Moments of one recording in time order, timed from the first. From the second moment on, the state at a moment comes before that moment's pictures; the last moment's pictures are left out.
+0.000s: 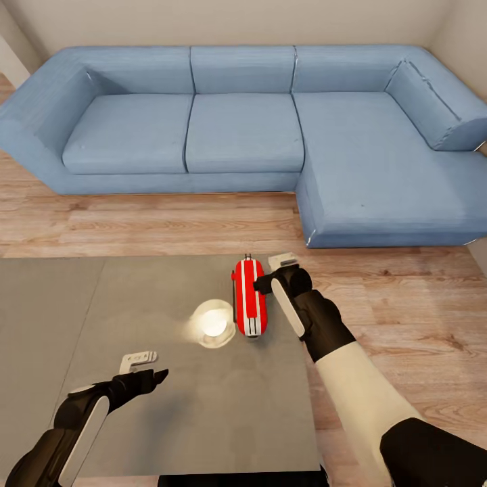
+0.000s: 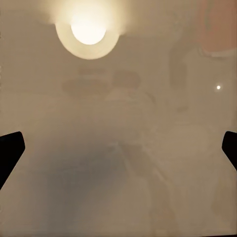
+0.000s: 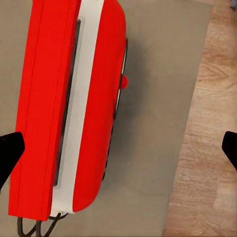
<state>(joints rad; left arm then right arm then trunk) -0.27 0.16 0.02 -1.39 0.34 0.75 -0.05 -0.95 0.17 0.33 -1.08 -0.18 0.99 -0.30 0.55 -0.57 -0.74</state>
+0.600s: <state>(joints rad) -0.27 0.15 0.02 -1.39 0.34 0.75 -0.05 -1.08 0.17 0.33 -0.86 -0.37 0.86 -0.30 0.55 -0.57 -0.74</state>
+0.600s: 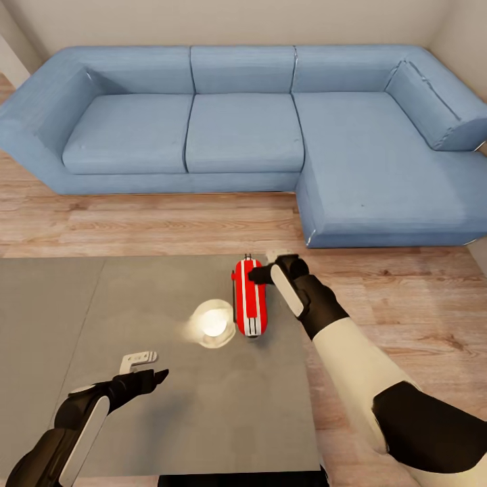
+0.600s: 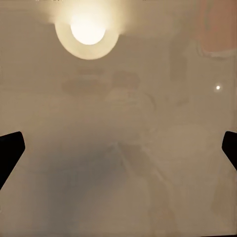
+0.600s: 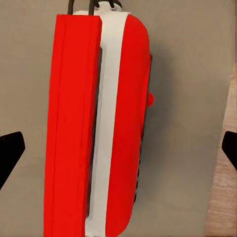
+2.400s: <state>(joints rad) -0.28 0.15 0.02 -1.33 0.35 0.75 -0.05 -1.13 0.17 0.33 -0.84 -0.37 0.85 -0.36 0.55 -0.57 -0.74</state>
